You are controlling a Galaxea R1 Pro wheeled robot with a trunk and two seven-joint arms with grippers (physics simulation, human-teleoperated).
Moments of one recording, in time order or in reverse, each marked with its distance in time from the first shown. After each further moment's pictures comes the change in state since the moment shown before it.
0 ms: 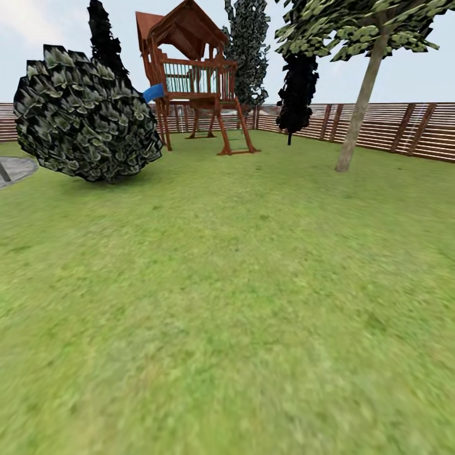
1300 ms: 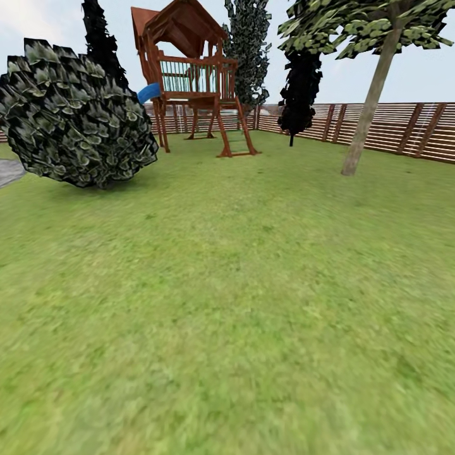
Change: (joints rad) left arm -0.001 -0.001 0.000 0.000 0.001 0.000 0.003; right arm 0.000 -0.002 0.000 0.002 0.000 -0.036 0.003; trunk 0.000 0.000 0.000
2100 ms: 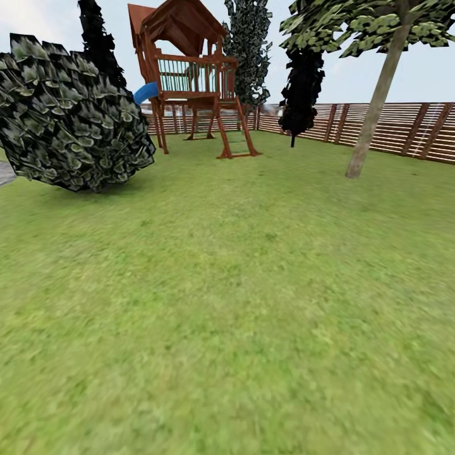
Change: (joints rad) left arm 0.000 0.000 0.000 0.000 0.000 0.000 0.000; right arm 0.000 0.000 0.000 -0.002 0.000 -0.001 -0.003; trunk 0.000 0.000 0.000
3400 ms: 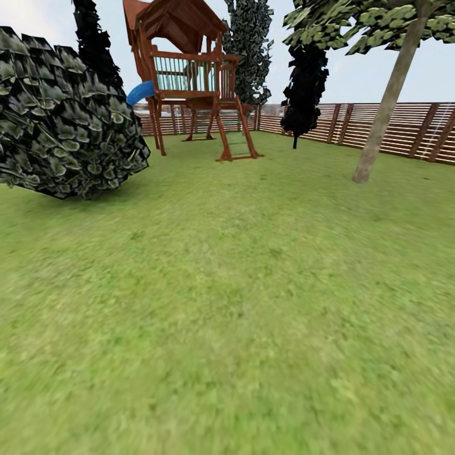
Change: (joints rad) left arm 0.000 0.002 0.000 -0.002 0.000 0.000 0.000; right arm 0.000 0.000 -0.001 -0.001 -0.001 0.000 0.000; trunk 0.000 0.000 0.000
